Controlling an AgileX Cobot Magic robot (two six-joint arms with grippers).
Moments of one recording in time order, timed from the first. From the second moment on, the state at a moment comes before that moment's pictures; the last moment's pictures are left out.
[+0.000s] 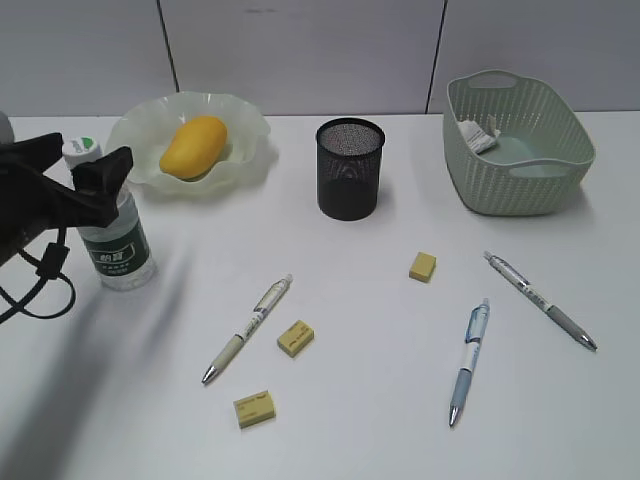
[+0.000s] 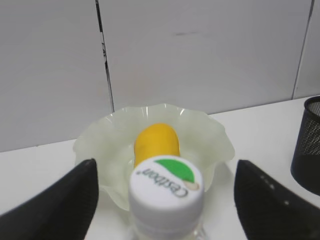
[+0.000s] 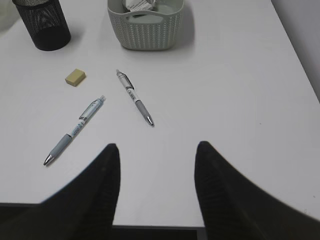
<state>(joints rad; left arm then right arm) -0.25 1.74 -0.42 0.06 -1.15 -0.01 0.04 -0.01 -0.50 0.04 1.04 -0.02</state>
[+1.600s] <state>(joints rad) 0.06 1.30 -1.08 -0.04 1.01 0.07 0.04 -0.01 -0.50 0.04 1.04 -0.03</state>
